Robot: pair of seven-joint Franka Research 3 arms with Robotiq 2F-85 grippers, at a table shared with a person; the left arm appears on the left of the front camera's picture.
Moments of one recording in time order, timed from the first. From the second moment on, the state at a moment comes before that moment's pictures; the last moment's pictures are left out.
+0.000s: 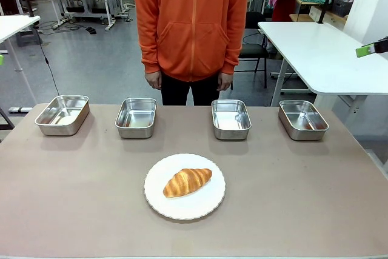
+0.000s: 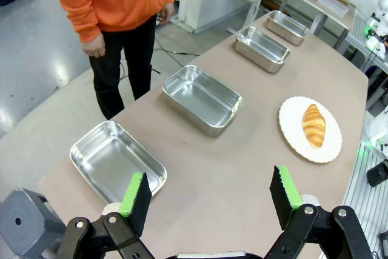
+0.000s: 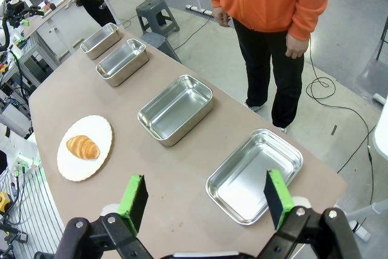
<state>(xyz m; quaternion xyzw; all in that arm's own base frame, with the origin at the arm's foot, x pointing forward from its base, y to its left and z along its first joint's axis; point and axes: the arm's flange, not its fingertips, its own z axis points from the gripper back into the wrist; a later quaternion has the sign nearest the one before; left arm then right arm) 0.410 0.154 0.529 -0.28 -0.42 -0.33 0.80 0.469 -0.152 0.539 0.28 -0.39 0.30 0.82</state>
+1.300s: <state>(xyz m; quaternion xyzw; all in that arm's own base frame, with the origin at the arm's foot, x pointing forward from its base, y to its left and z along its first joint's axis) 0.410 0.154 0.529 -0.28 -0.42 -0.33 0.80 0.469 -0.152 0.539 0.28 -0.39 0.30 0.82</state>
